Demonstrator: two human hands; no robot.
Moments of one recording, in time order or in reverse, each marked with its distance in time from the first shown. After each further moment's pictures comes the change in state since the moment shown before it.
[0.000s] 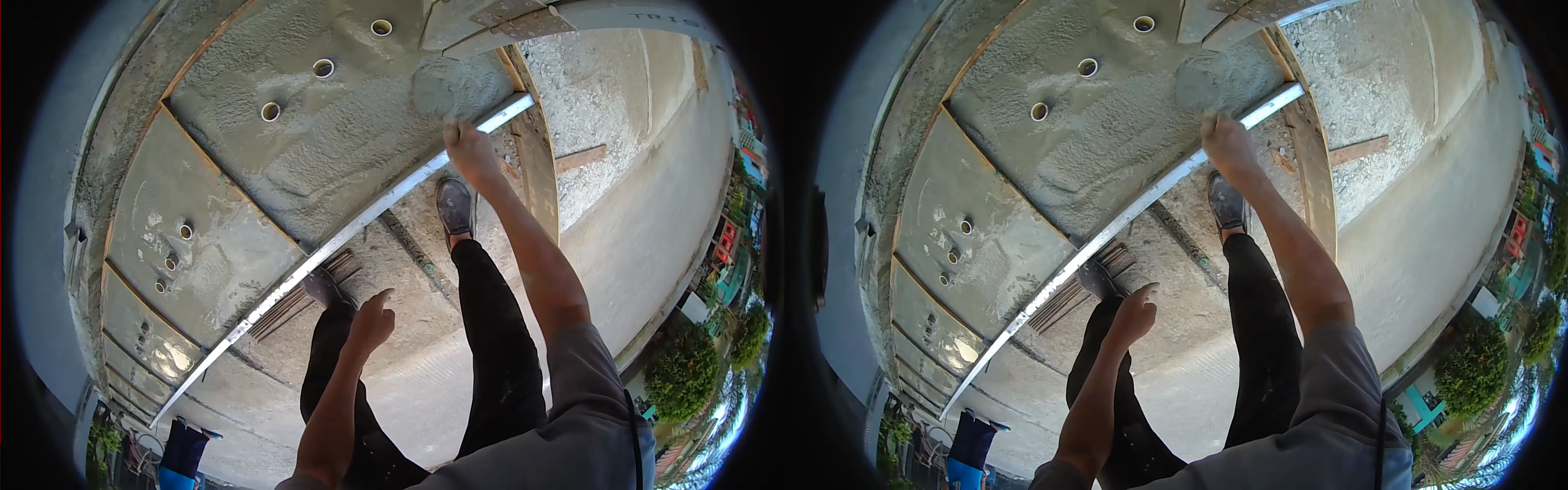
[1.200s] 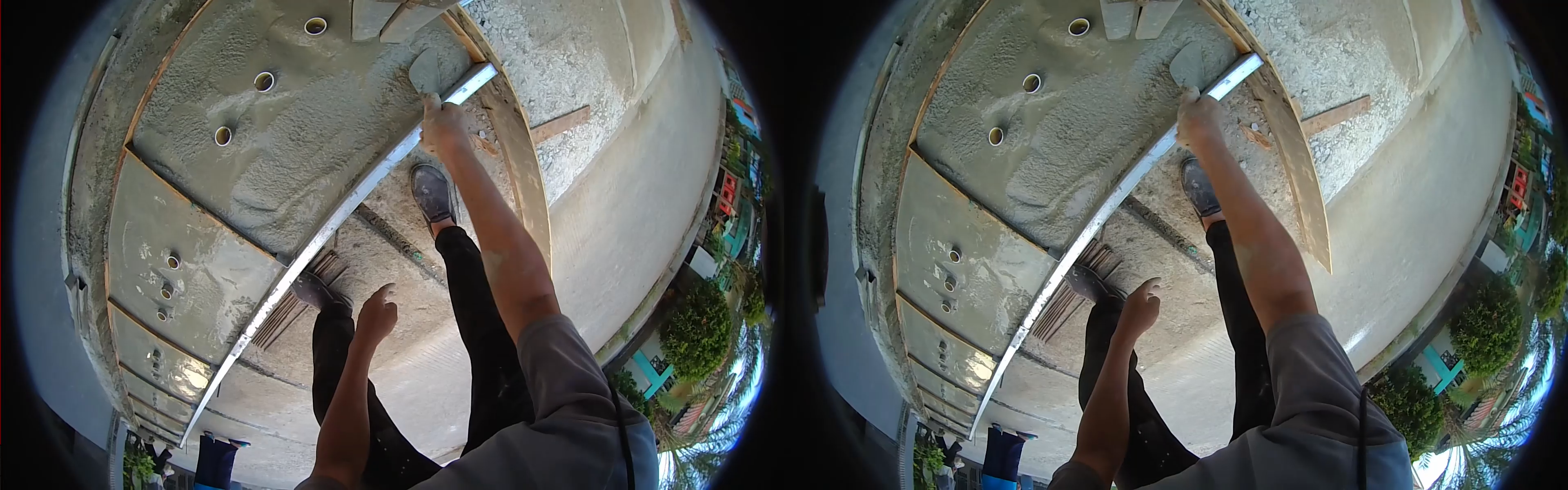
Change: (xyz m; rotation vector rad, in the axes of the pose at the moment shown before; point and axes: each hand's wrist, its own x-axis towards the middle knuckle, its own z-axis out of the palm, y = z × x) left_hand 0.029 0.016 0.044 -0.013 -0.081 -0.079; right_hand 0.033 0.032 0.006 0.687 -0.011 0.718
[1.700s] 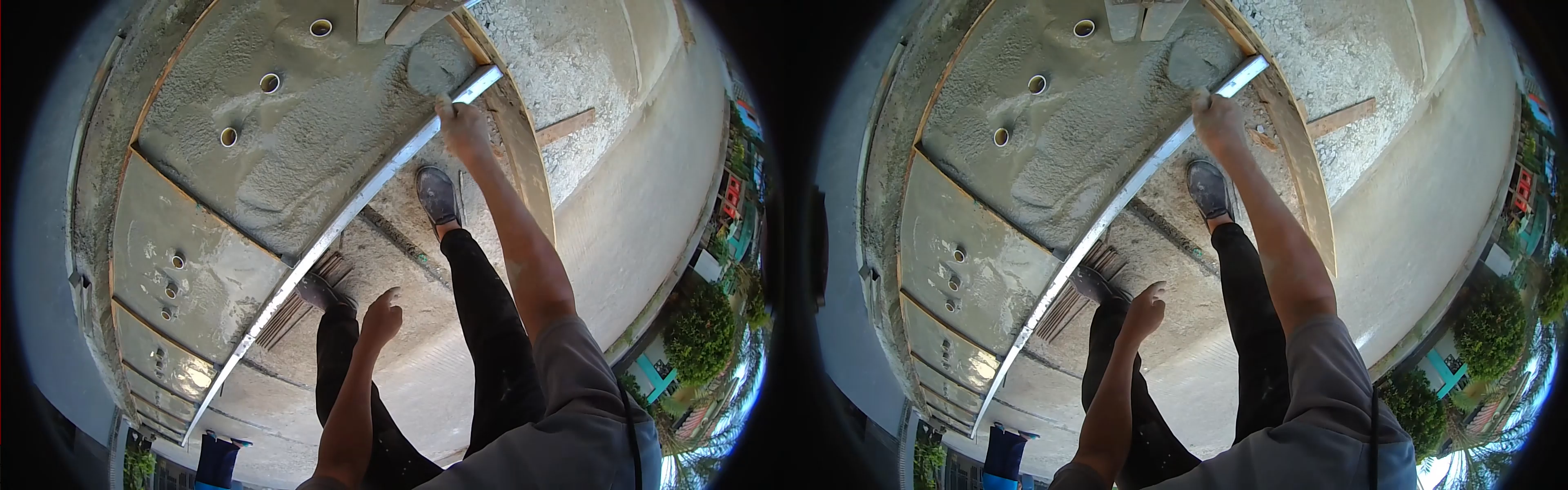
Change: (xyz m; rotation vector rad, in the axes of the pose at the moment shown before) left_hand -0.002 -0.004 0.002 0.021 -0.003 0.005; right_hand -0.003 0.004 -0.035 -0.471 0.104 -0.545
